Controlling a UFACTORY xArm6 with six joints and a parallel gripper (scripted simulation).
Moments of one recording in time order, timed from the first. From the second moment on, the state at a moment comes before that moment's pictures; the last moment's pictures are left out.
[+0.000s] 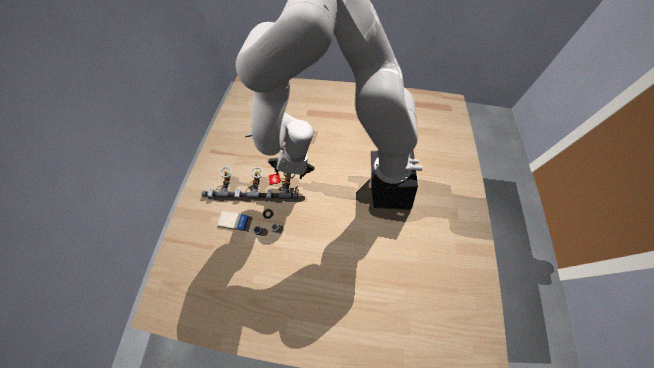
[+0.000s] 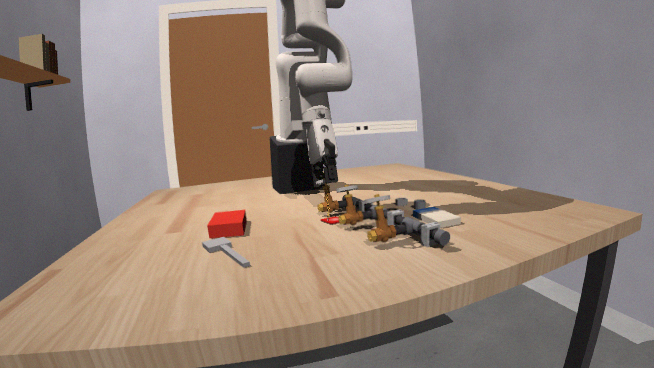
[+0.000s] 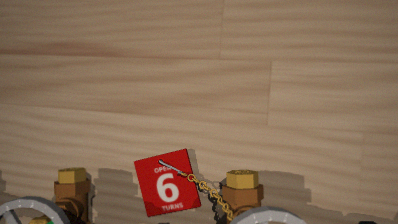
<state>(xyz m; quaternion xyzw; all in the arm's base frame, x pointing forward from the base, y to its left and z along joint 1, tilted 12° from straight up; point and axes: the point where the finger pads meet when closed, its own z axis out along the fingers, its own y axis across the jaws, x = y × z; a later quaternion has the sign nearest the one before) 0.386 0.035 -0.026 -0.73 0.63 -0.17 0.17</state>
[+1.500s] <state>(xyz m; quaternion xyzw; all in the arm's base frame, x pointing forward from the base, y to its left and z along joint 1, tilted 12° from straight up) 0.386 0.034 -0.026 -0.74 0.63 -0.16 0.19</state>
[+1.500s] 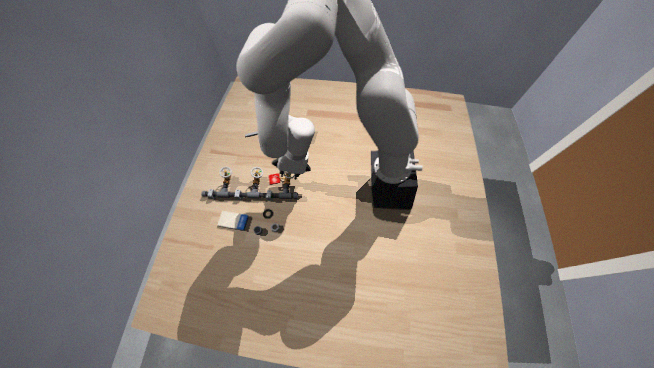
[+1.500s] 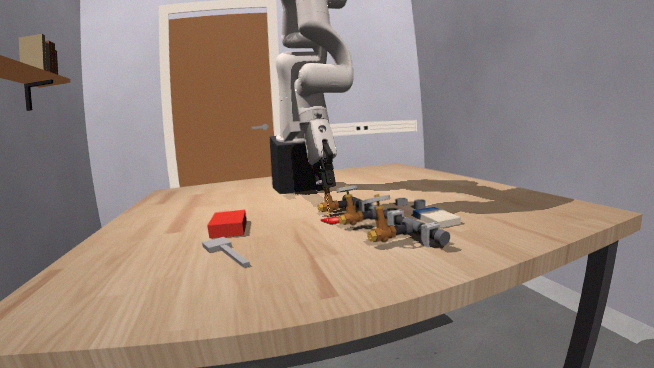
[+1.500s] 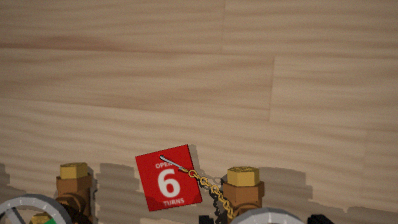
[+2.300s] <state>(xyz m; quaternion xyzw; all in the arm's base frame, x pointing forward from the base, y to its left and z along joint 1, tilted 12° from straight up) 0.386 0.034 -0.026 -0.87 0.42 -0.20 0.14</state>
